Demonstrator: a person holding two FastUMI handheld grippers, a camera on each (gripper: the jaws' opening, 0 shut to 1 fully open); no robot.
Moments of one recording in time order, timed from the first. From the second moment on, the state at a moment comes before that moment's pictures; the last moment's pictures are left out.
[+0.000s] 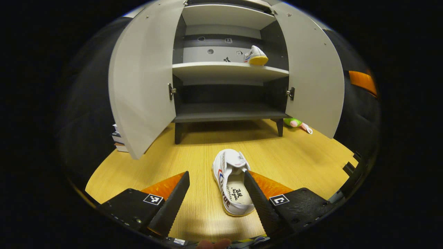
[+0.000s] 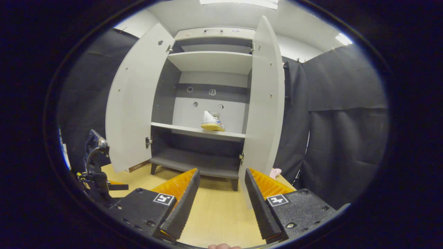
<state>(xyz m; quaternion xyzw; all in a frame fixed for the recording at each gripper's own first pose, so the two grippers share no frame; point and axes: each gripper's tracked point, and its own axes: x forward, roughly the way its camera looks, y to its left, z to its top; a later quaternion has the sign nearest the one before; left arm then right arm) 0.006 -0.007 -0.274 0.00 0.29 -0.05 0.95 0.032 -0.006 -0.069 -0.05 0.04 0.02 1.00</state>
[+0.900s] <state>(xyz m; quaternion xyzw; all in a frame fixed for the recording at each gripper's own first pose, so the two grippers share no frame) 0.054 -0.008 -0.350 -0.02 0.39 -0.05 0.92 0.050 -0.030 -0.091 -0.04 0.08 0.00 1.00</state>
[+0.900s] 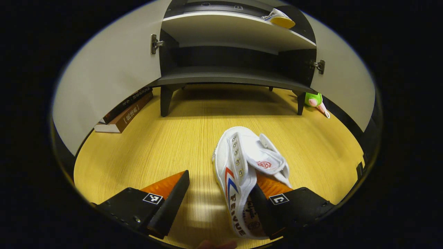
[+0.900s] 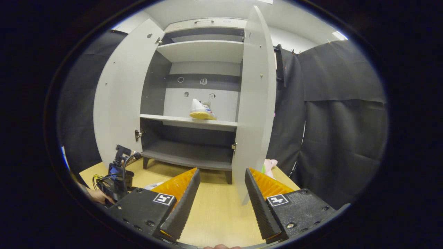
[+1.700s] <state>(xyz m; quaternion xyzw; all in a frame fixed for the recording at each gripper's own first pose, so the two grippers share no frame) 0.057 0.000 -0.326 -0.04 0.34 -0.02 0.94 0.061 -0.021 -0.091 -0.04 0.08 0.00 1.00</state>
